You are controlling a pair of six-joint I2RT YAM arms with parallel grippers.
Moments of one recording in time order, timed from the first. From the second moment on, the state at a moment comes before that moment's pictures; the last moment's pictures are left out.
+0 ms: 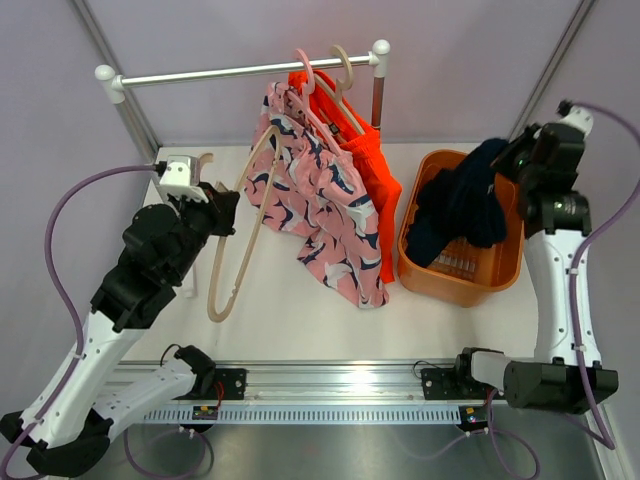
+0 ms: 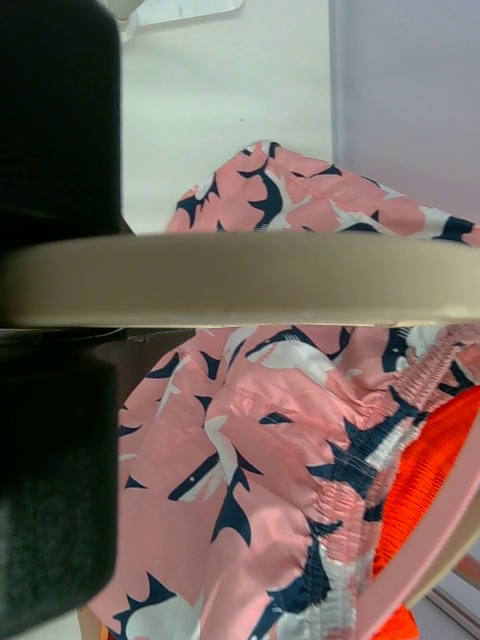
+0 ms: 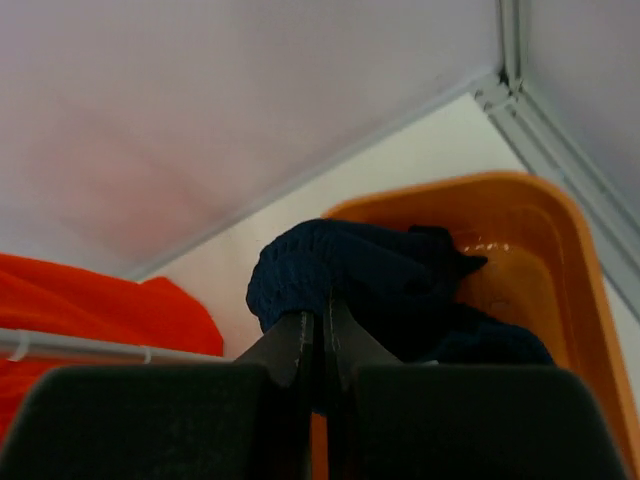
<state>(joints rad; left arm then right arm) -0.60 0.80 1.18 -0.45 -0.28 -0.27 -0.11 1.24 1.57 -0.57 0.07 0.47</state>
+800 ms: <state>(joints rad) -0.51 1.16 1.62 -0.76 -0.35 -0.25 -0.02 1.02 1.10 -0.45 -0.02 0.53</state>
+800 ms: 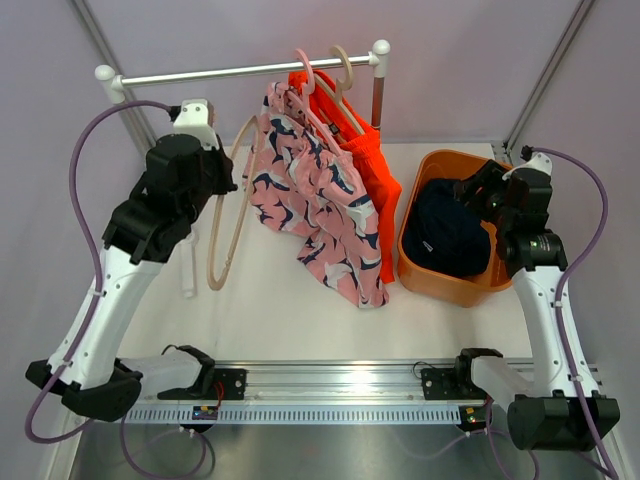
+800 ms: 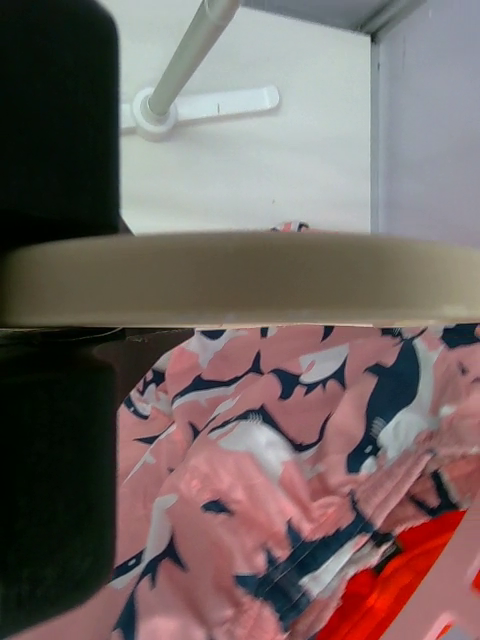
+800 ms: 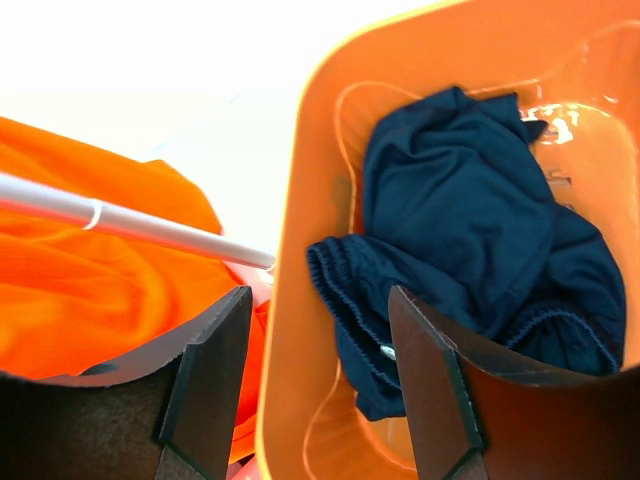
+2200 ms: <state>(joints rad) -0.17 1.61 2.08 -0.73 -0.36 -0.14 0.02 1.02 1.19 -0.44 -0.13 0.53</state>
